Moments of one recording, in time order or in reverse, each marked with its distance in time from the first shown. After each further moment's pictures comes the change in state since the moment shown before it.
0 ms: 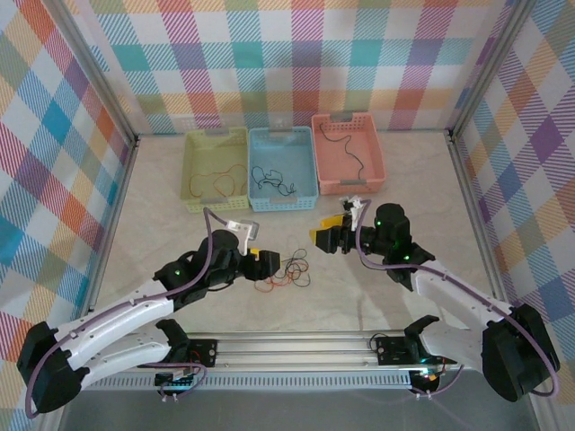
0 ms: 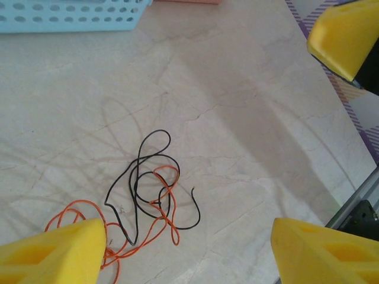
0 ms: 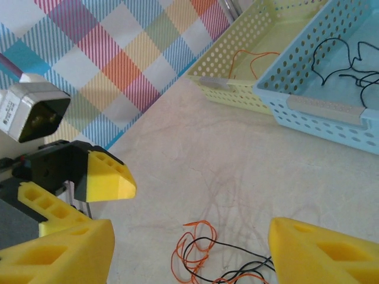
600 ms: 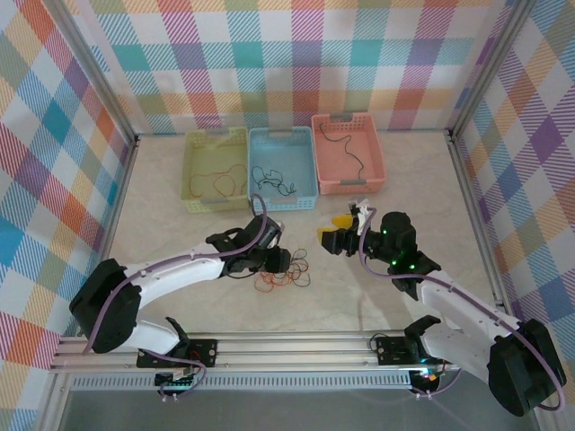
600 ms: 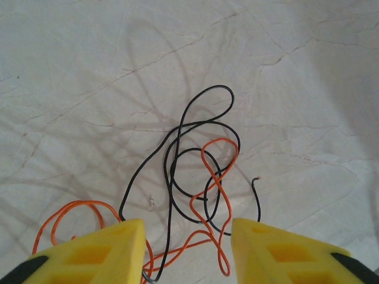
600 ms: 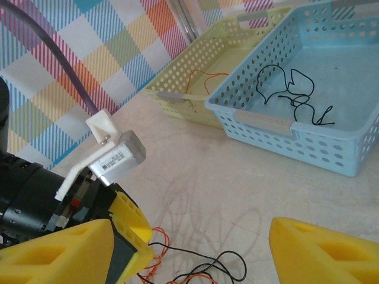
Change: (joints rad) left arm 0.000 0.491 0.215 -0.121 0.005 -0.003; right arm 0.000 -0.084 -0.065 -0.007 0.163 -0.079
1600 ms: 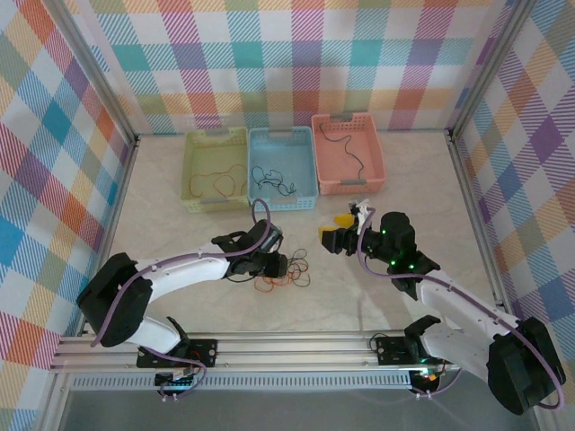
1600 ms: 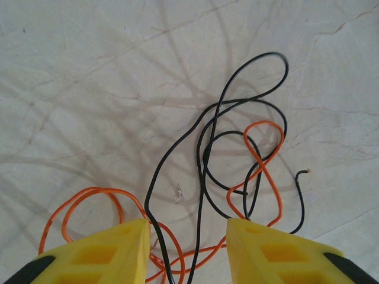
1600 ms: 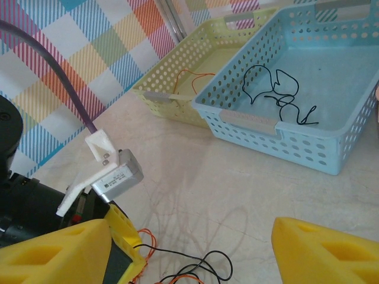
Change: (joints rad) left arm 0.000 0.045 -0.030 -0.002 -0.012 -0.020; right arm 0.000 0.009 -0.001 -0.001 0.036 -0.018
